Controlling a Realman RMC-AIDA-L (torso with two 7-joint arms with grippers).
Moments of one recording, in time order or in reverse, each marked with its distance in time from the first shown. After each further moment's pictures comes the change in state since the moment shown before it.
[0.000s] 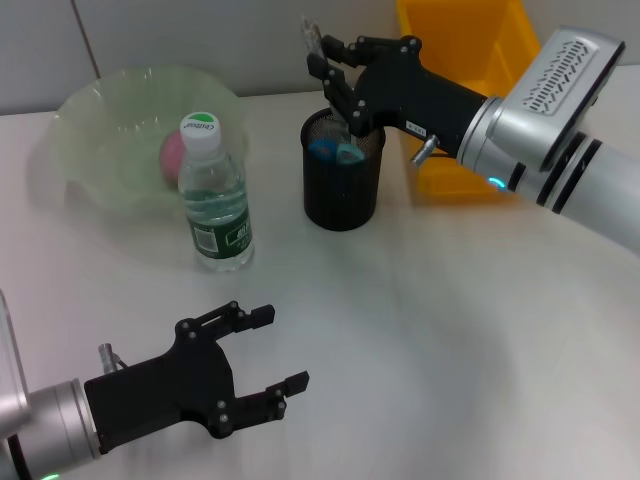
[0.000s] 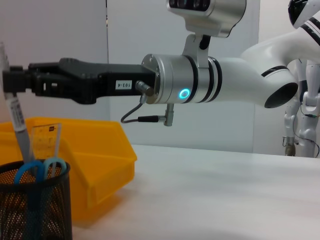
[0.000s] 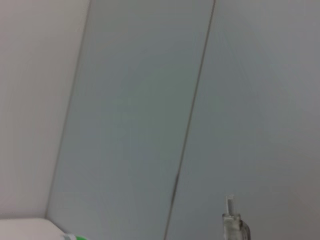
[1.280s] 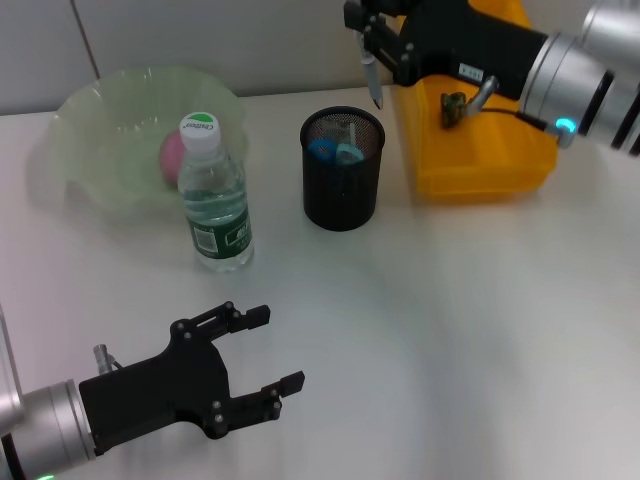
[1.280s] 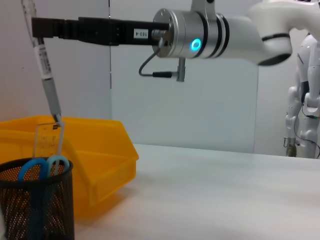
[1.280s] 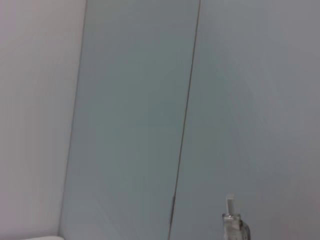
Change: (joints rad) left arm 0.008 0.006 0.000 0.009 0.000 0.001 -0.014; right arm -0.194 -0.005 0.067 -0.529 -0.364 0.060 0.516
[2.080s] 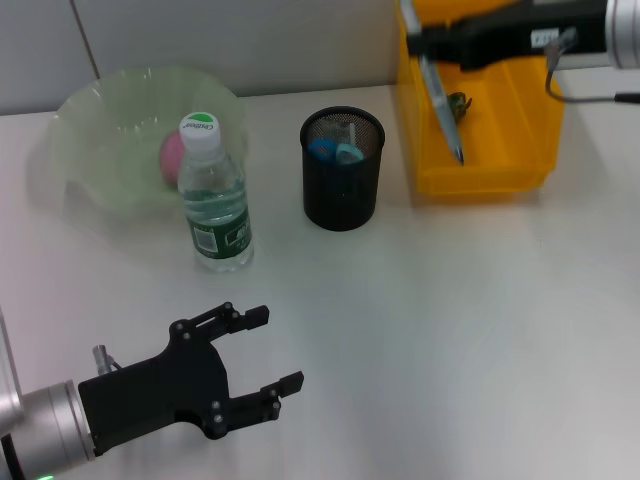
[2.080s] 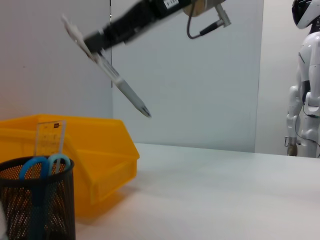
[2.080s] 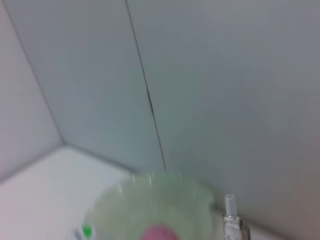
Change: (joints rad) left arm 0.002 0.001 0.000 0.000 0.000 -0.002 0.000; right arm -0.039 -0.007 0.133 -0.685 -0.850 -0.236 1.275
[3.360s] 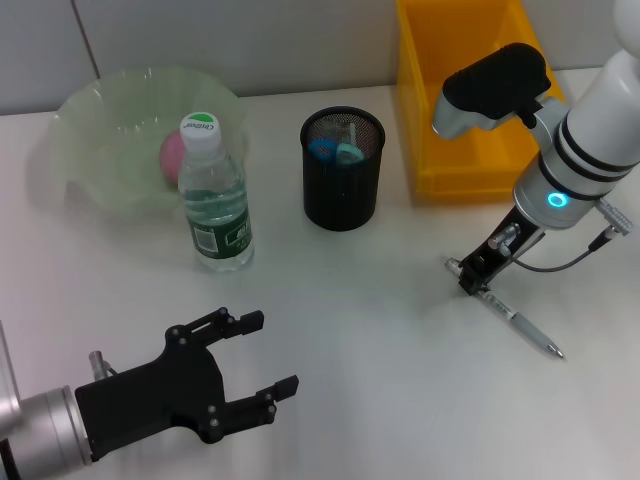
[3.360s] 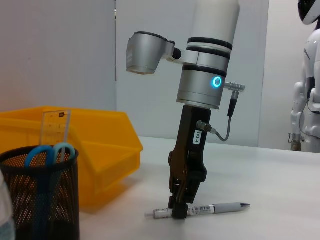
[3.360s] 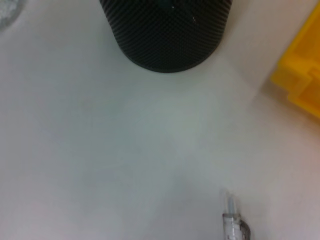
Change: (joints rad) left arm 0.005 0.001 0.000 -0.010 0.000 -0.009 0.000; right arm 0.344 -0.002 -0.233 0.619 -0.721 -0.090 0.406
